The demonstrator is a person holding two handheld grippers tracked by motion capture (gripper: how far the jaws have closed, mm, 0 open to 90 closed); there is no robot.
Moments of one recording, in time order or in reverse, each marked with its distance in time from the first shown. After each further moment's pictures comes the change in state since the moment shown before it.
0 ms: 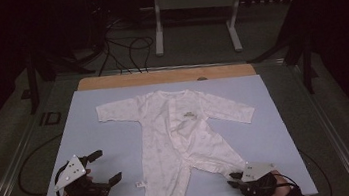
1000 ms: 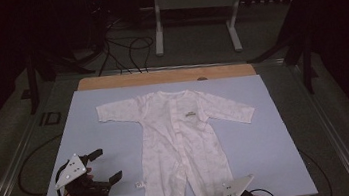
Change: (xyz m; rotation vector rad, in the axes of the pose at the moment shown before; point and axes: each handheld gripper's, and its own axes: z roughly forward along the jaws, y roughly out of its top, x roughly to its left) left arm 0.002 0.001 0.002 -0.005 0.001 -0.002; right arm 0.062 0.035 0.017 -0.033 0.463 0.073
